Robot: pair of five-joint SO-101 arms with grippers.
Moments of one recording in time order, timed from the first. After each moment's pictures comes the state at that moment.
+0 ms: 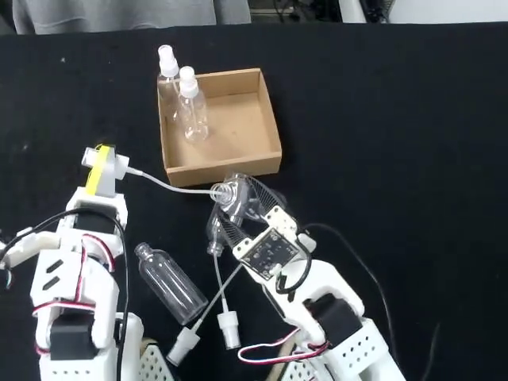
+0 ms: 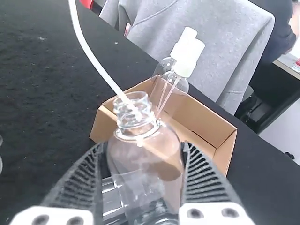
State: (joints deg) left arm -6.5 -104.4 74.2 39.9 64.9; right arm -32.4 -103.2 96.6 29.2 21.5
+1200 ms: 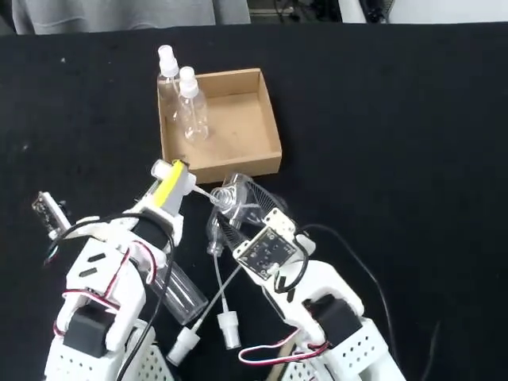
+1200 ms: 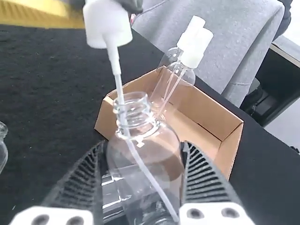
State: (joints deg) left arm 13.5 -104.0 78.3 39.0 53.8; right arm -32.6 -103.2 96.6 31.7 21.7
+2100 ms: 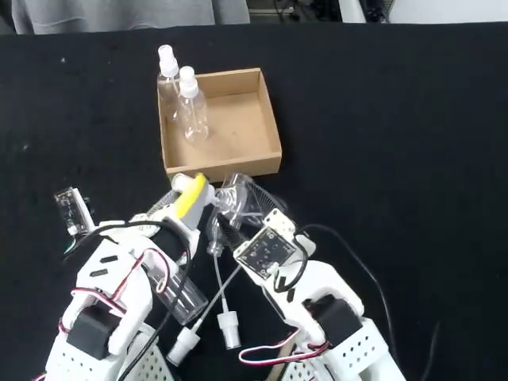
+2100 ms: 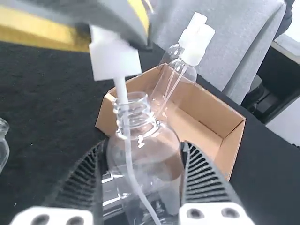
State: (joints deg) left arm 20.0 -104.0 78.7 40.8 46.2; right arm -32.6 -103.2 96.6 33.0 21.6
